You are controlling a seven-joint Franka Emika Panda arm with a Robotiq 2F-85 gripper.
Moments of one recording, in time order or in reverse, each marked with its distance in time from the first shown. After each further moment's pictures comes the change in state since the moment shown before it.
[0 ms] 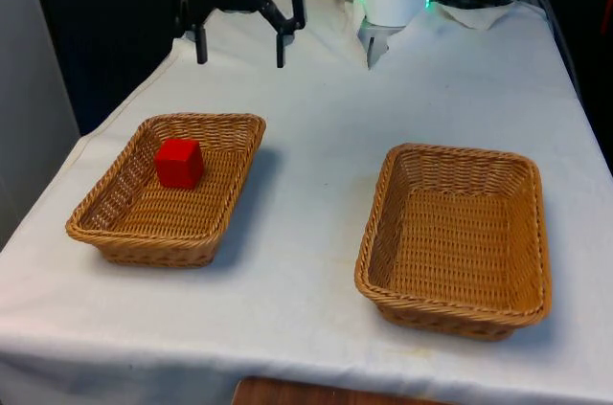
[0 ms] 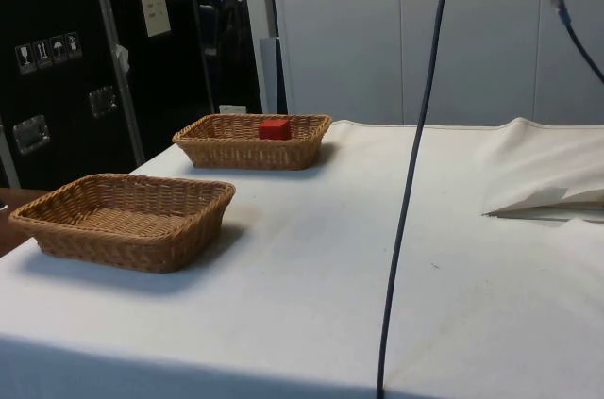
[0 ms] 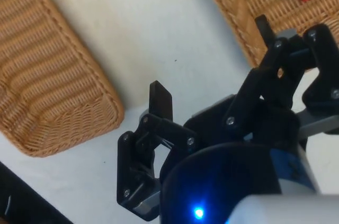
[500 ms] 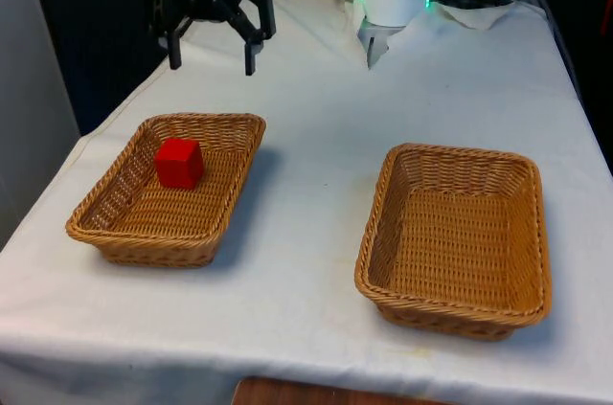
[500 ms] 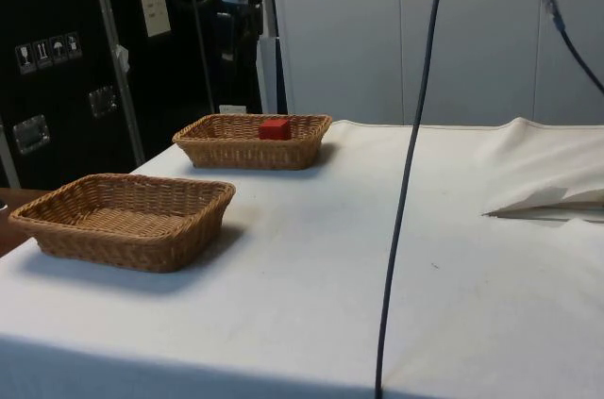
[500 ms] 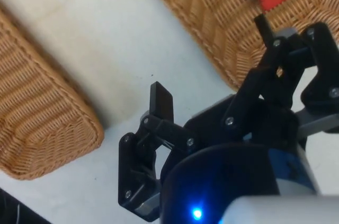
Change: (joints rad) arm -0.035 0.041 -0.030 0.001 0.039 0.002 -0.020
